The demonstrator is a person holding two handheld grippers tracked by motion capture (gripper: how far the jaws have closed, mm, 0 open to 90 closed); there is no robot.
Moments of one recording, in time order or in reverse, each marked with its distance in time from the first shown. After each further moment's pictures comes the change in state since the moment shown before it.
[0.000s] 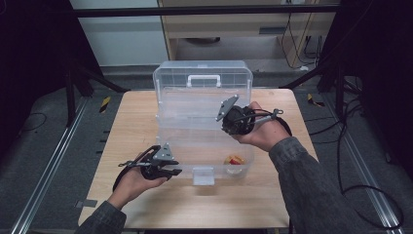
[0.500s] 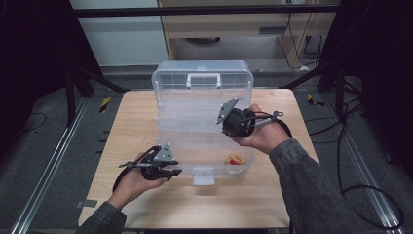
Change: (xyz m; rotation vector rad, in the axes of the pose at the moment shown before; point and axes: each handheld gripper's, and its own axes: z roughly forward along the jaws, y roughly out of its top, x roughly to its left) left arm -0.002 0.000 0.000 0.004 0.018 0.015; right arm 0.006 -0.002 -0.001 0.002 0.011 -0.008
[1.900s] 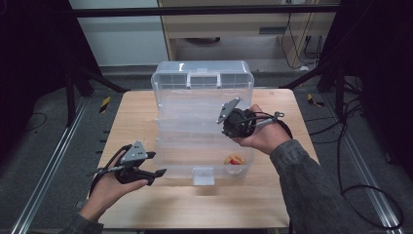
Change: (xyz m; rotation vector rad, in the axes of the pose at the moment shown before) left arm 0.004 -0.028 -0.067 -0.162 0.099 -0.153; right arm -0.001 -0.002 0.000 -0.006 0.010 0.015
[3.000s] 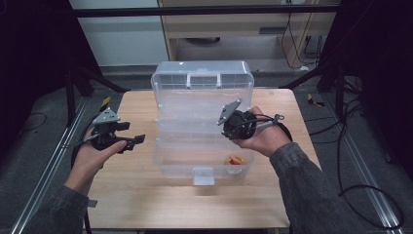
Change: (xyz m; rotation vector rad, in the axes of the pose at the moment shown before) left arm 0.079 0.031 -0.036 -0.077 0.154 -0.193; right arm 0.003 -0.004 0.003 -0.017 -0.007 0.011
